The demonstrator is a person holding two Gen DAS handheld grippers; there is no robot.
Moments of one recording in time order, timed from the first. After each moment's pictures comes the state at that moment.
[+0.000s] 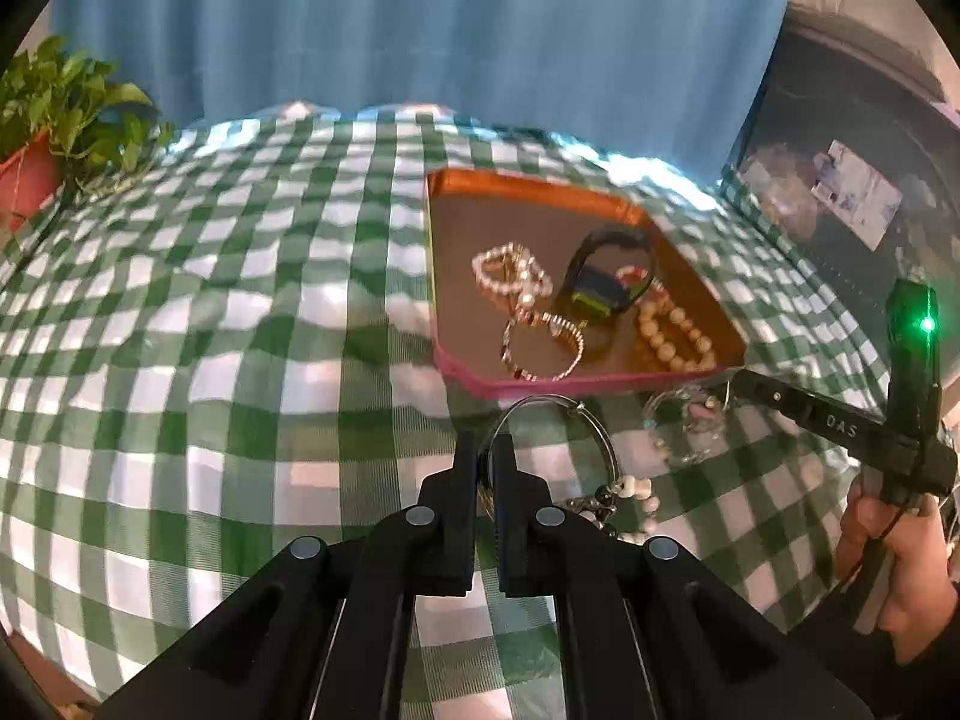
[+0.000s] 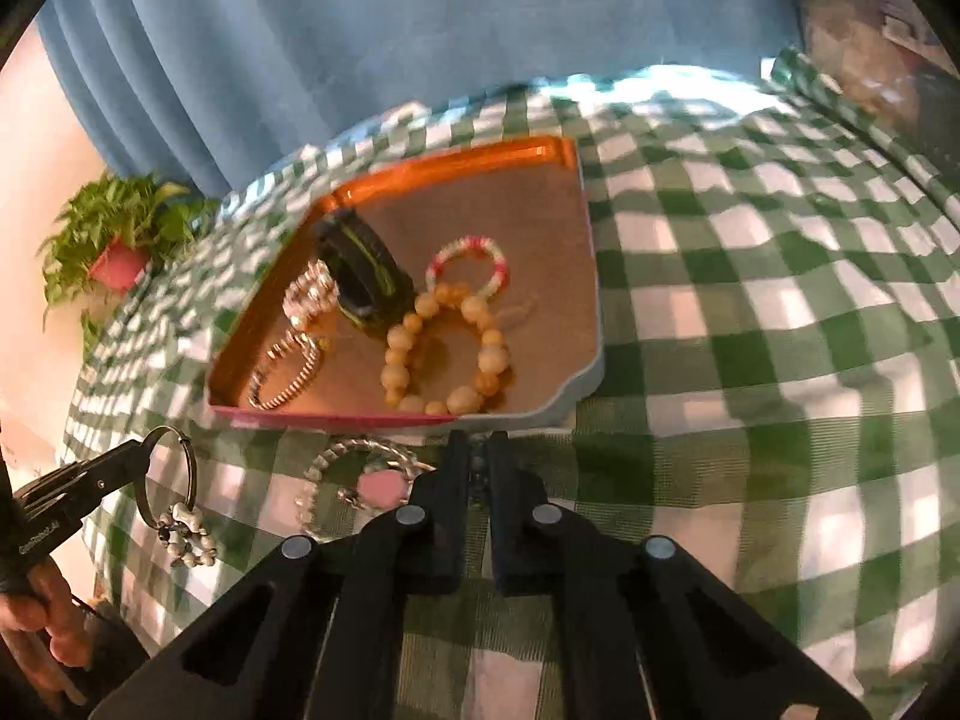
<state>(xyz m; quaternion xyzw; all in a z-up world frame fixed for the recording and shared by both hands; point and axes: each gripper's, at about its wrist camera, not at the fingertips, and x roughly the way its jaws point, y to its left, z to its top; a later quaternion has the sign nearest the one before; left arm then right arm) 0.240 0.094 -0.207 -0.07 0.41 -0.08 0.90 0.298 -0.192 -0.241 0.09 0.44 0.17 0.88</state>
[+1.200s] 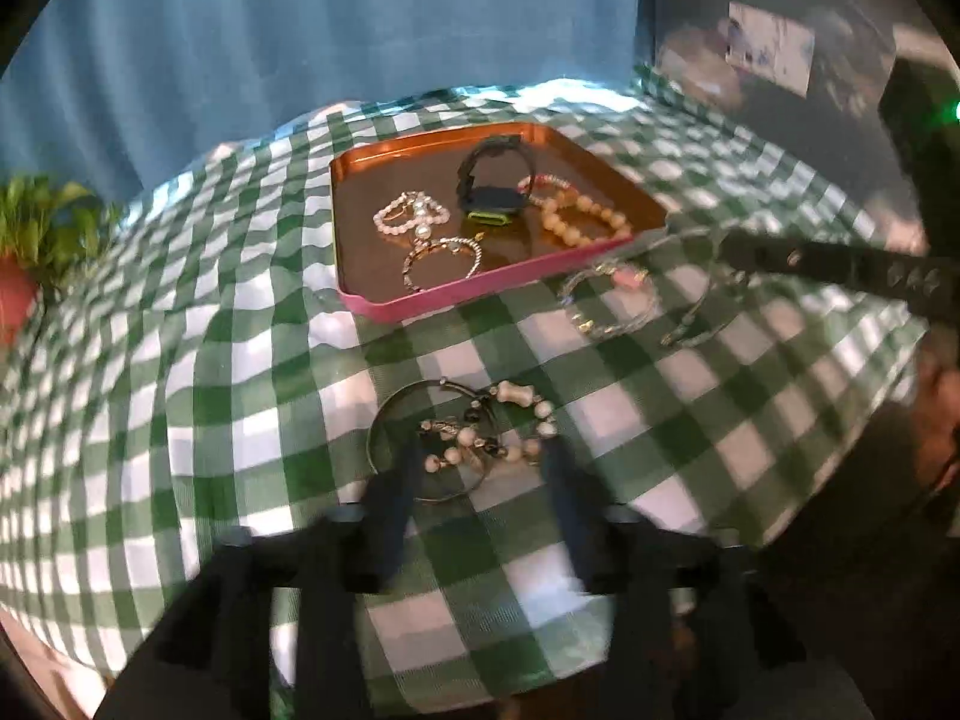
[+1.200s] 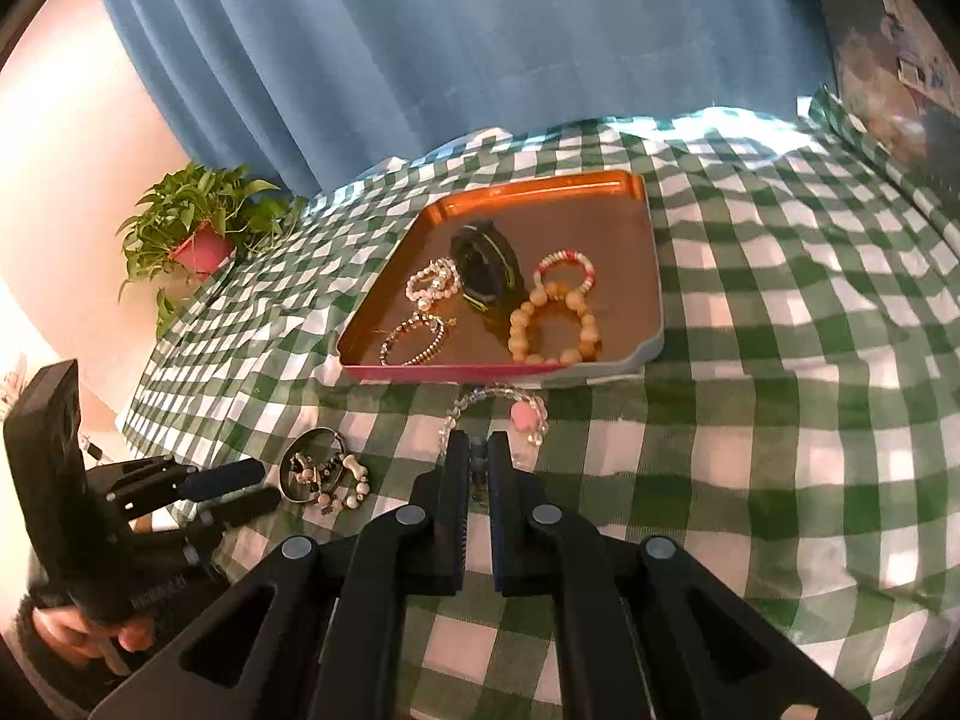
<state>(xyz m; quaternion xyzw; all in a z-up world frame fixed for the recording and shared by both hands) 0.196 0.029 -0.216 0.09 0.44 -0.11 0.89 0.232 -0.186 -0.198 0.09 0.42 0.23 0.87</state>
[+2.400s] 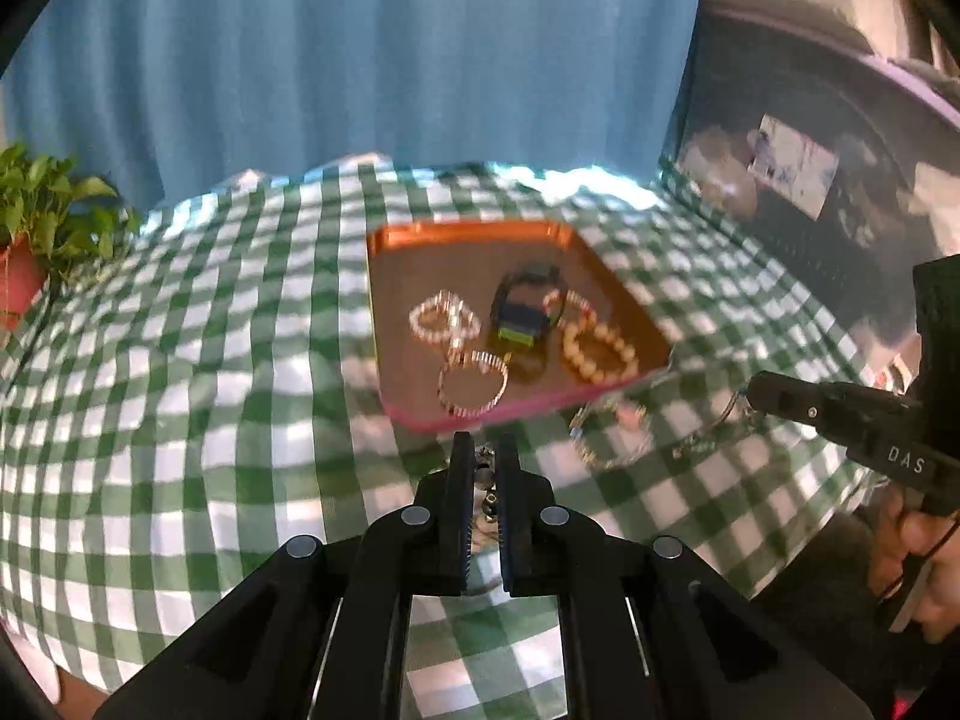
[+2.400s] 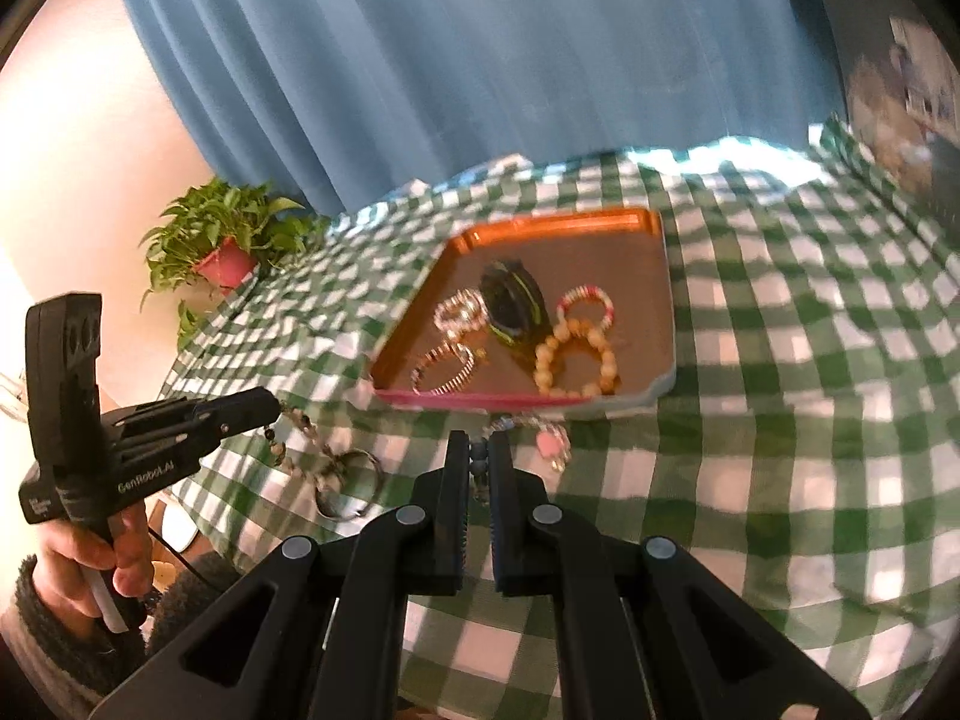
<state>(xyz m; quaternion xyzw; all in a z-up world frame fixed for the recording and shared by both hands) 0.224 0.065 -0.143 0.00 0.39 -0.12 0.91 0.225 -0.184 -0.166 0.08 0.39 0.25 0.88</state>
